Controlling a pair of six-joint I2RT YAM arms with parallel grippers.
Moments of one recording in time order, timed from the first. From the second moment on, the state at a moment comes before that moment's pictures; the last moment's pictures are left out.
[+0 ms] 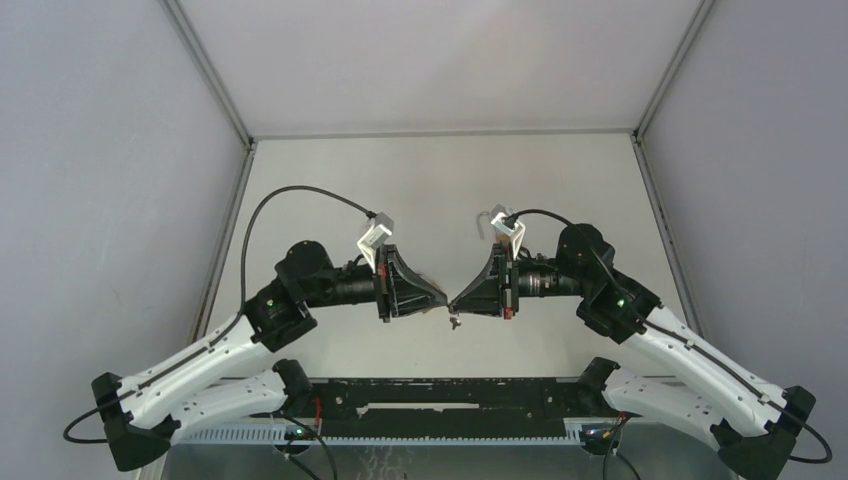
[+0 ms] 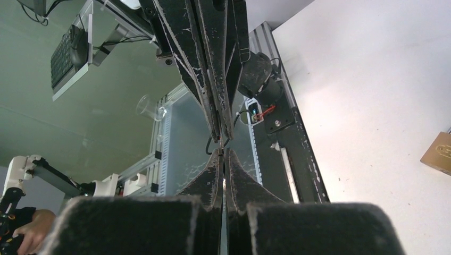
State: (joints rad) left arm -0.94 0.83 0.81 0.04 0.54 -0.58; right arm 0.81 0.82 0.87 -0.19 -0.74 0.63
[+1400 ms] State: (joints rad) left arm -0.95 0.89 1.22 -0.61 -0.02 -0.29; right arm 0.71 0.95 0.87 0.27 -0.58 0.81
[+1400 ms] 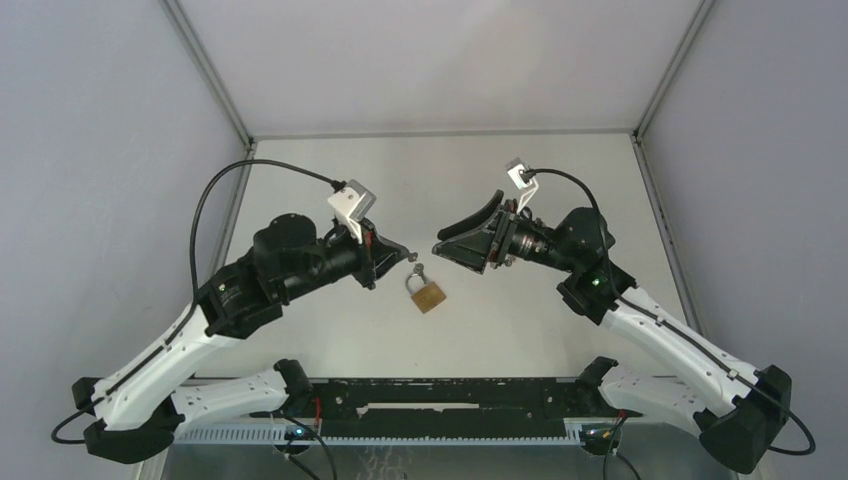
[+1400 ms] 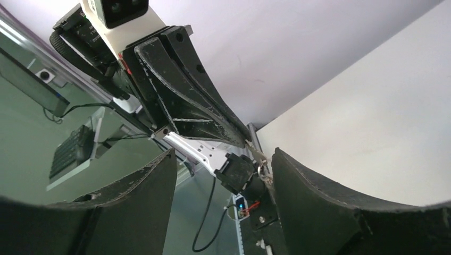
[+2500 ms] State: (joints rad) left arm -0.95 0.80 1.17 -0.36 0.09 -0.46; right arm 0.83 1.03 0.87 0.43 -0.53 0.85
